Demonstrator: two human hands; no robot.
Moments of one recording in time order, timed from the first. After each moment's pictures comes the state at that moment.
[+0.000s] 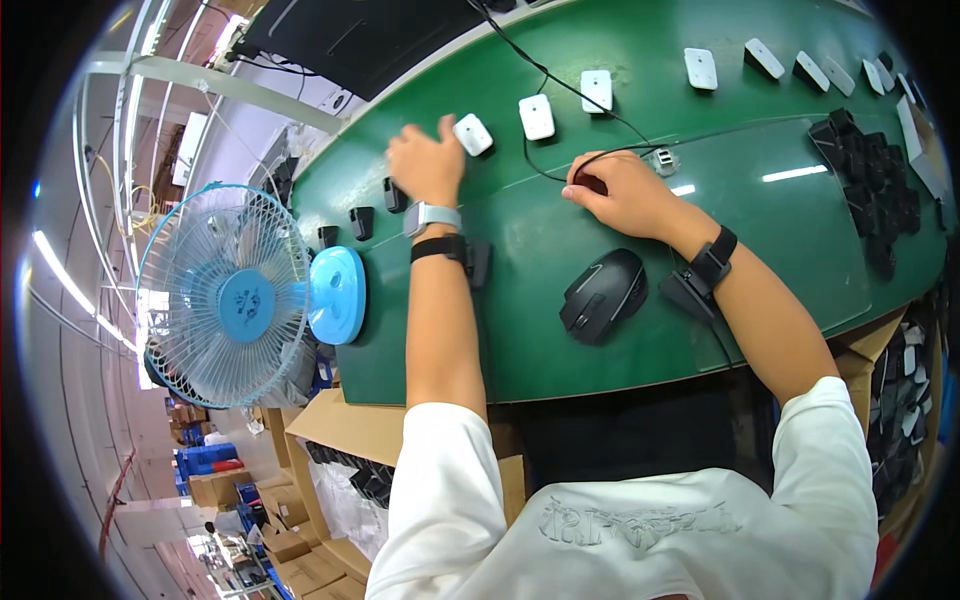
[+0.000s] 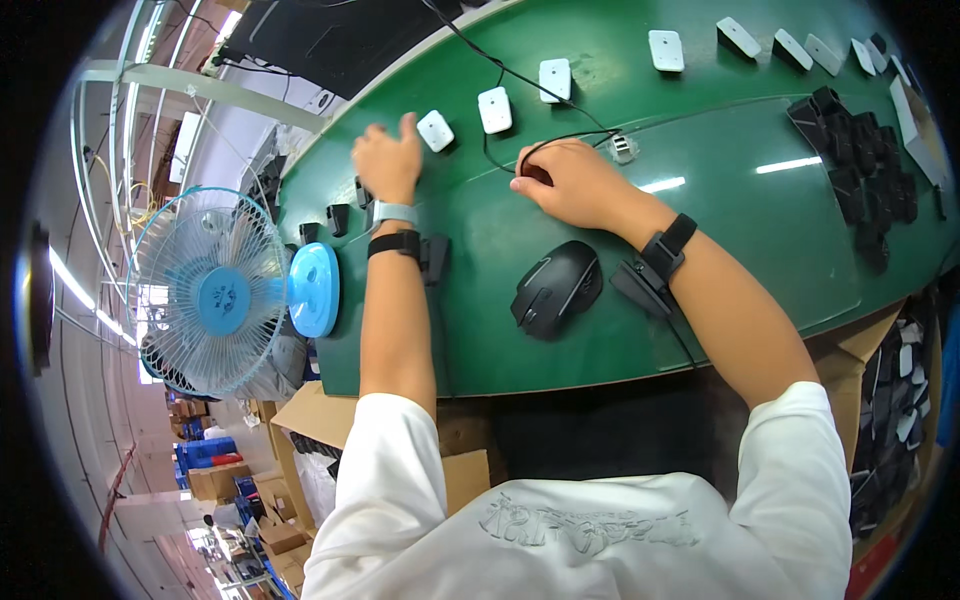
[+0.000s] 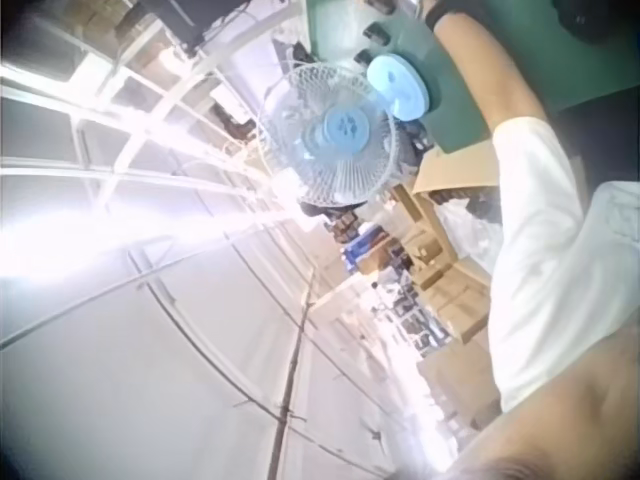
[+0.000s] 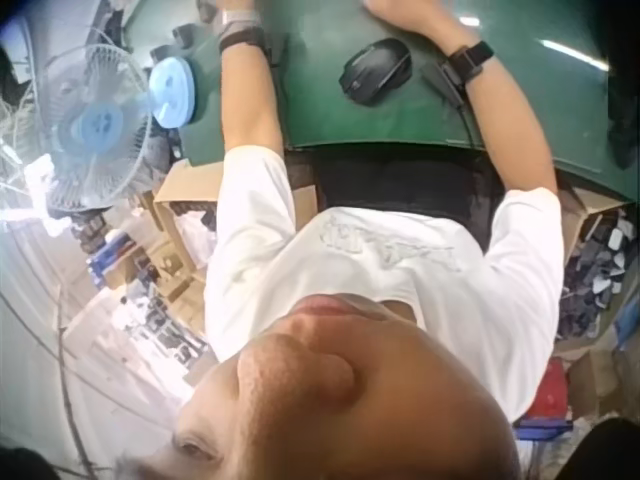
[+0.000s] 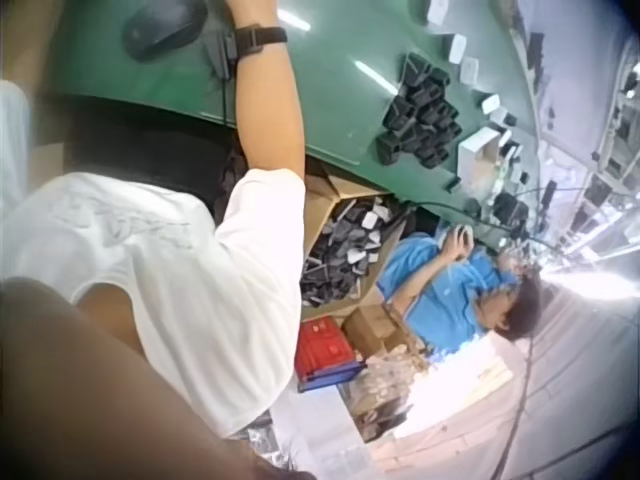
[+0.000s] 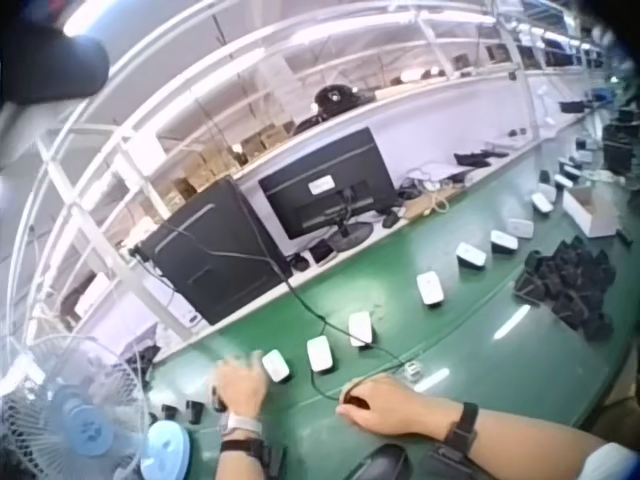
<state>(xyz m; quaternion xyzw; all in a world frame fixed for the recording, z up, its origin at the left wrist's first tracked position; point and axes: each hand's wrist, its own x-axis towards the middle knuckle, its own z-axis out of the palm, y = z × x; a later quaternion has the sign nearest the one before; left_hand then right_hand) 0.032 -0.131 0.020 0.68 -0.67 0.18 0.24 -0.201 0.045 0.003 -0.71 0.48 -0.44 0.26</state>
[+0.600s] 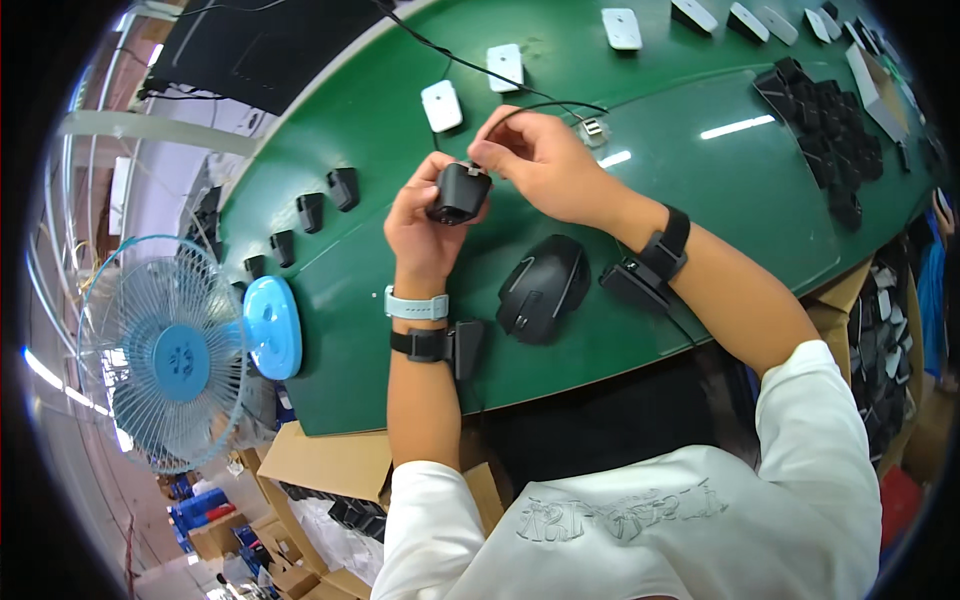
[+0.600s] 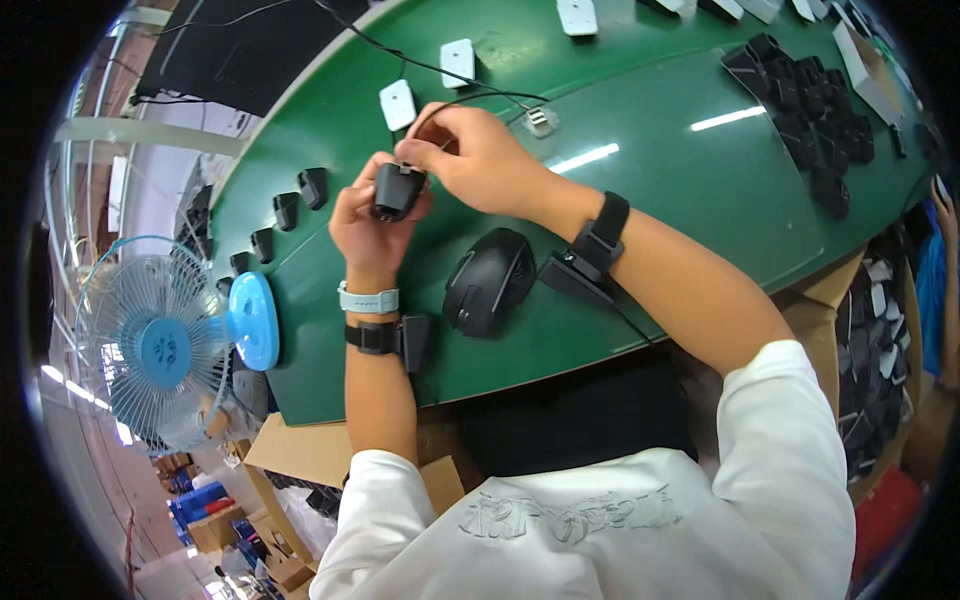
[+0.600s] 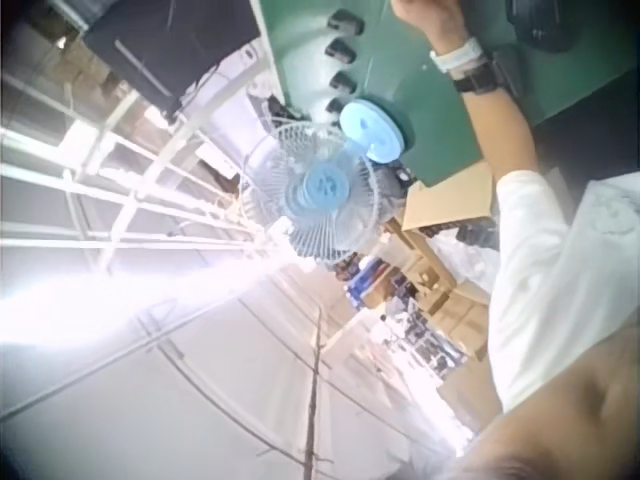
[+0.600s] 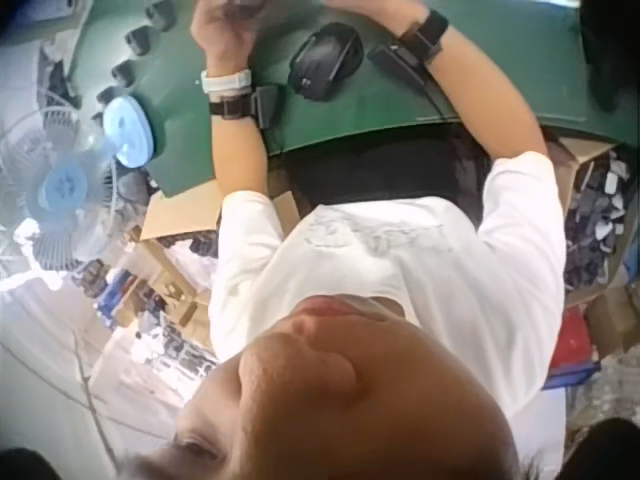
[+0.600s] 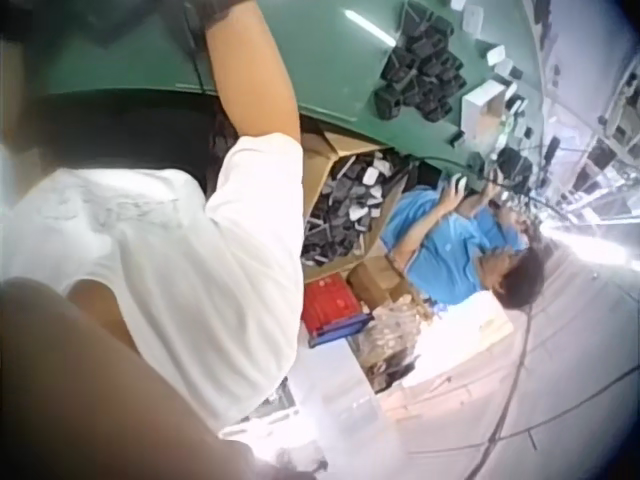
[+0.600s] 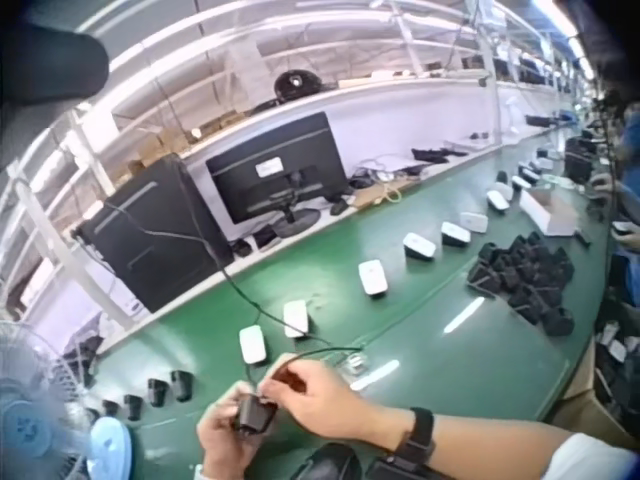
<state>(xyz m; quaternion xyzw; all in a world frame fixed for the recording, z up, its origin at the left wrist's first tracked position) 0.003 -0.012 0.013 0.18 -0.46 -0.79 0.37 -0.180 0.047 0.017 -0.51 0.37 -0.62 0.47</state>
